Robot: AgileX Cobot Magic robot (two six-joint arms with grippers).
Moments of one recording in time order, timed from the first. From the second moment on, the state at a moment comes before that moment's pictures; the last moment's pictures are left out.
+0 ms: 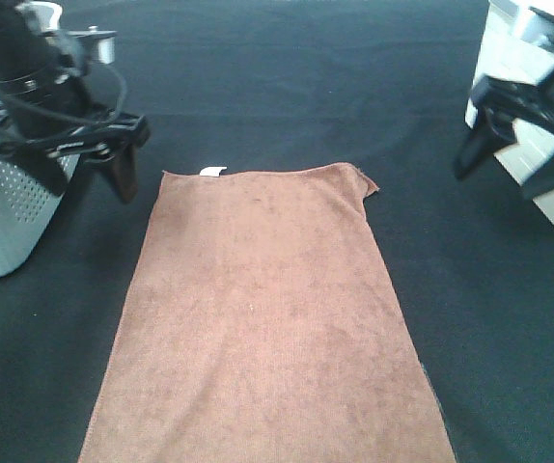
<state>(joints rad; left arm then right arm) -0.30 1.95 -1.53 -0.12 1.07 -0.04 0.02 1.73 -1.24 0.38 0.95 -0.14</state>
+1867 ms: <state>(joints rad) -0.22 2.63 -2.30 -0.39 1.22 0.05 0.12 2.43 -1.74 0.84 0.75 -0.54</state>
